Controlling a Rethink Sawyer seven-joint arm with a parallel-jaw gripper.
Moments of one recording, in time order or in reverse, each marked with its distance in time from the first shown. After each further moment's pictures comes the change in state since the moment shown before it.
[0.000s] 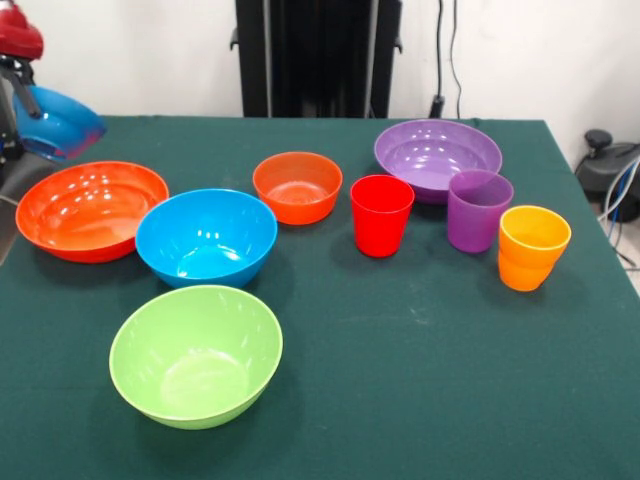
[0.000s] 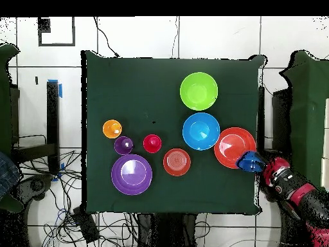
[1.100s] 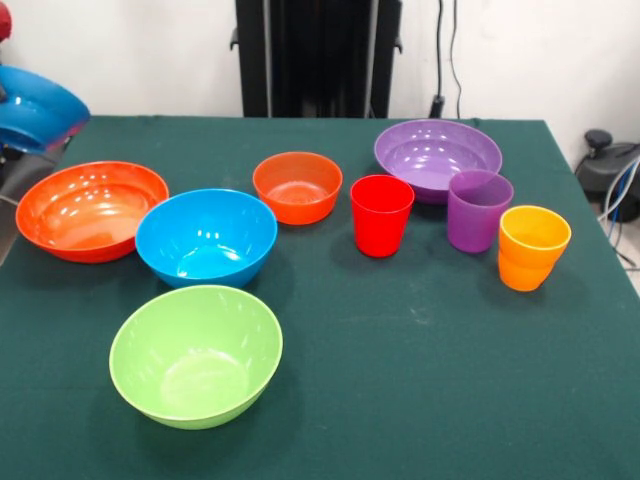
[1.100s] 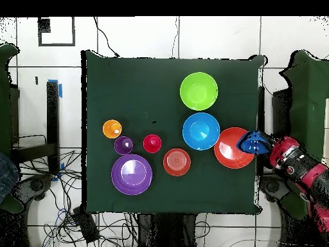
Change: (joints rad) arm 0.114 -0.050 0.041 -0.048 0.239 0.016 0.000
